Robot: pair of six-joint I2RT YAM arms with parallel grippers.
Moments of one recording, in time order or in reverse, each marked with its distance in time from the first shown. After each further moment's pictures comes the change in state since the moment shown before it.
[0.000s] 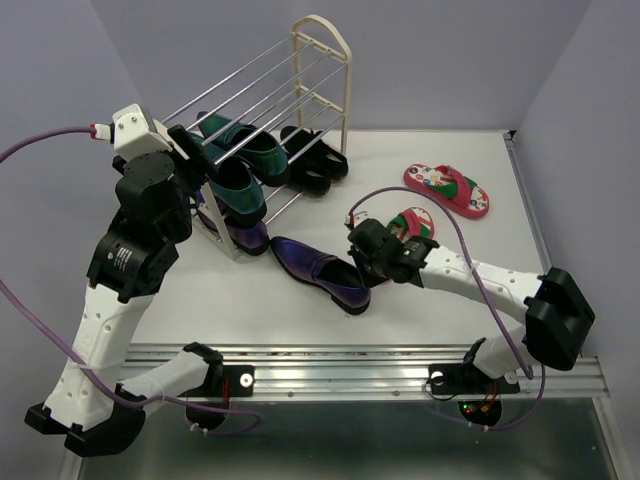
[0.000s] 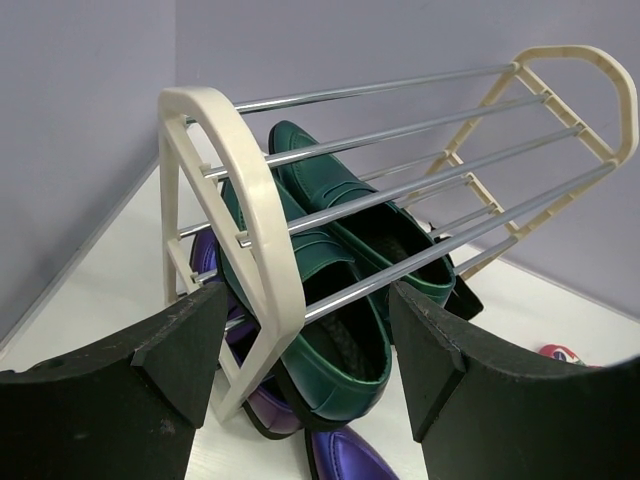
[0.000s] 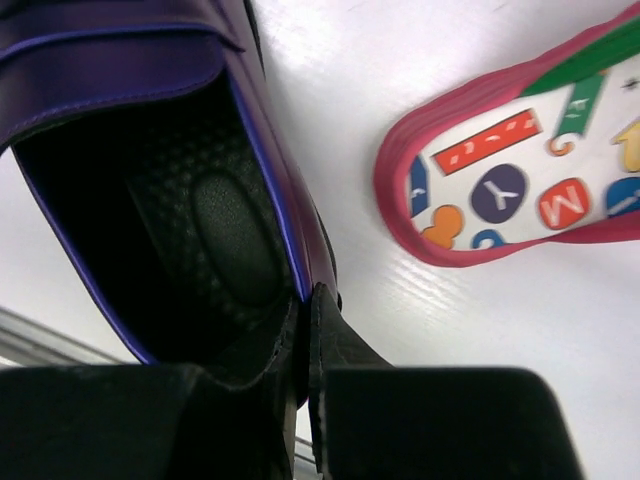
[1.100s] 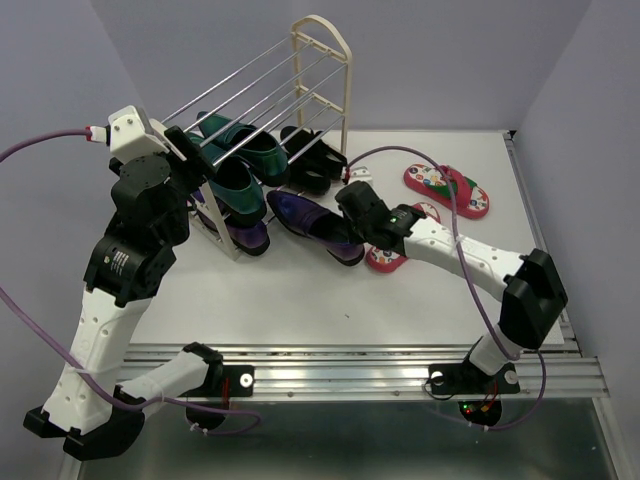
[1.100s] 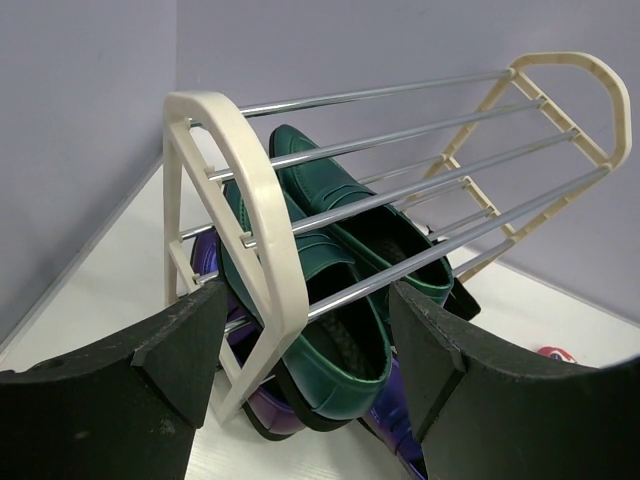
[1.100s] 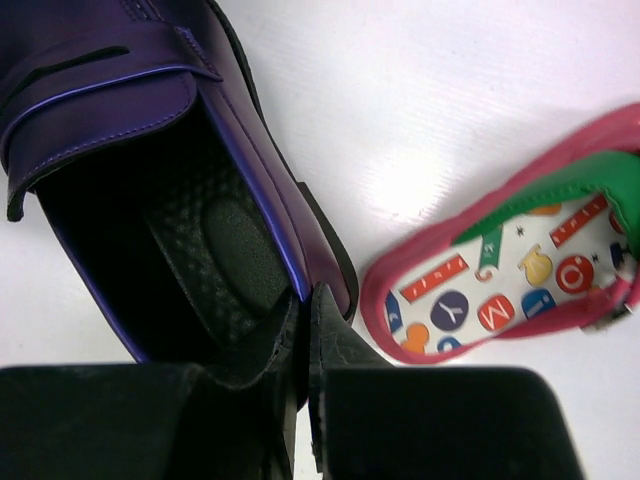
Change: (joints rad) left arm 0.000 -0.014 0.000 0.000 -0.001 0.003; right arm -0.066 0.150 0.298 0.018 0.240 0.013
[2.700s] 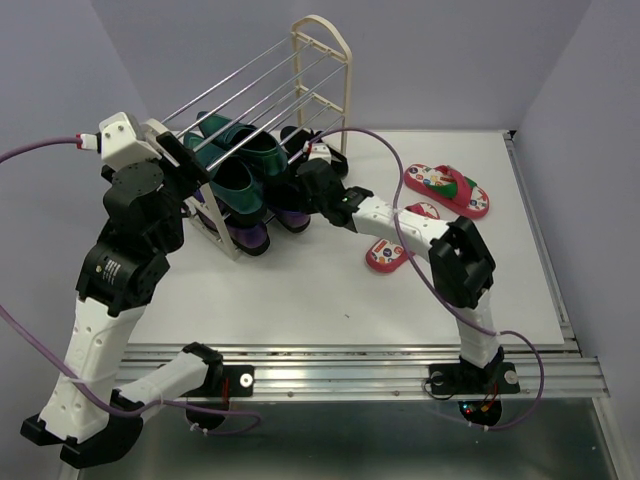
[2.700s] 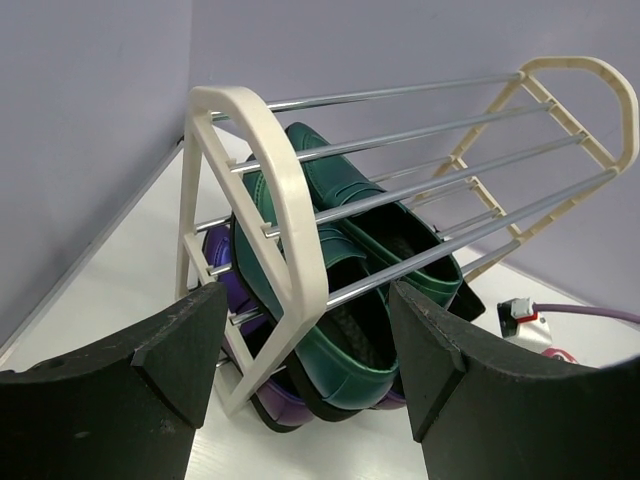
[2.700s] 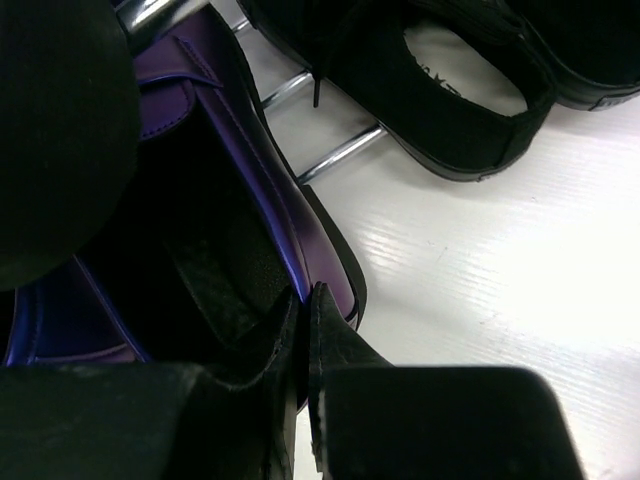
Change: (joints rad) left arm 0.000 -0.029 0.003 -0.039 -0.019 -0.014; right arm -0.012 0.463 0.393 0.318 -0.092 0.048
